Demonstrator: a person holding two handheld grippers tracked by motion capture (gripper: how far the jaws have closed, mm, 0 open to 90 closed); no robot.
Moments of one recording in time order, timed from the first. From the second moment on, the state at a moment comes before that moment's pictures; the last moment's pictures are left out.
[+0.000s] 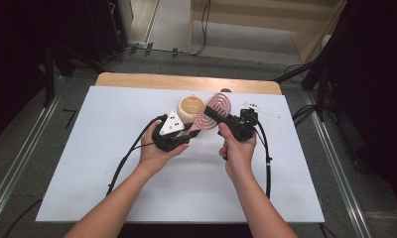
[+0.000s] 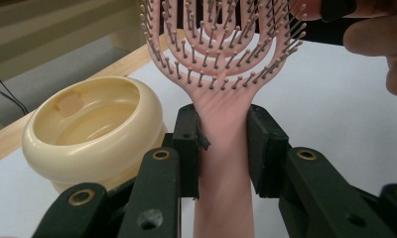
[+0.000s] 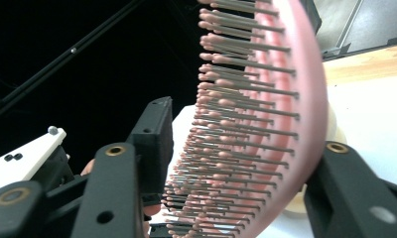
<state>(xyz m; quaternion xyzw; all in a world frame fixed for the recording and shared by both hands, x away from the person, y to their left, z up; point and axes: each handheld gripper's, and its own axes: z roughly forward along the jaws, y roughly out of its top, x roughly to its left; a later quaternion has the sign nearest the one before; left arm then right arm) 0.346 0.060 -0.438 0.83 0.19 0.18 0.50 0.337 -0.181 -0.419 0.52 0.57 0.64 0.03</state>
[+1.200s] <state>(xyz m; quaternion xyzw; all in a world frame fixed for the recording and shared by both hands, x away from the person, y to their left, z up) 0.346 0.107 -0.438 0.78 0.27 0.11 0.55 0.331 -0.179 -0.412 0.45 0.60 0.65 0.05</state>
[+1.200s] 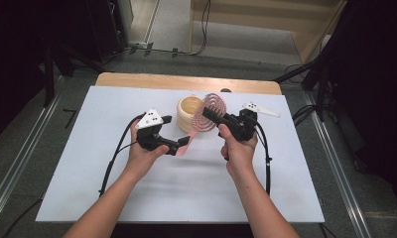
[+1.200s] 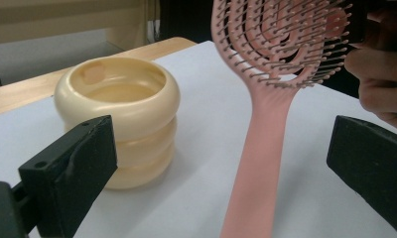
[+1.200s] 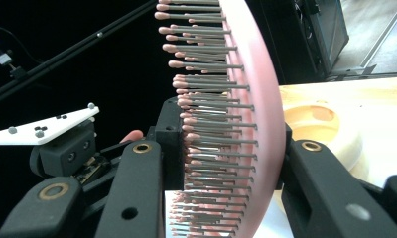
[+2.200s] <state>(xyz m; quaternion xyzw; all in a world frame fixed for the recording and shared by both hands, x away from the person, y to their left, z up) 0.311 0.176 -0.453 0.77 0.30 0.16 0.55 0.333 -0.175 -0.402 0.43 0.63 0.65 0.07</state>
